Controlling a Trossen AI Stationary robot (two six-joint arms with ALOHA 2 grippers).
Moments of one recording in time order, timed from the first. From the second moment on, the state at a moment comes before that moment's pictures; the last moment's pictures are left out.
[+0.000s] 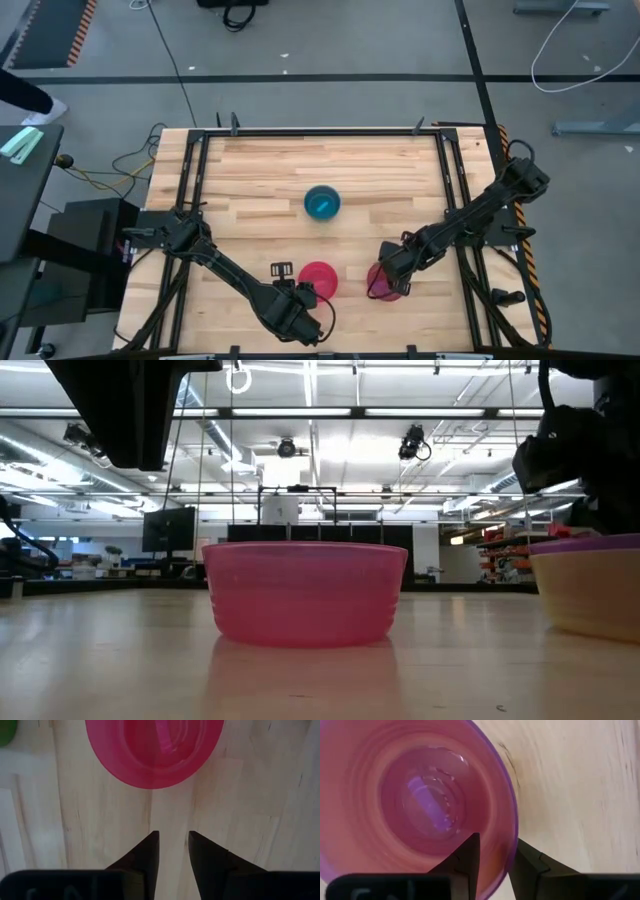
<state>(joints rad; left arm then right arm) -0.62 2.20 1.99 -1.39 -0.25 -0.70 0.51 1.54 0.80 -0.65 0.00 0.91</state>
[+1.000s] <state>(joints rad) -0.62 2.20 1.99 -1.39 -0.25 -0.70 0.35 1.53 0.85 -0.67 0.15 0.64</state>
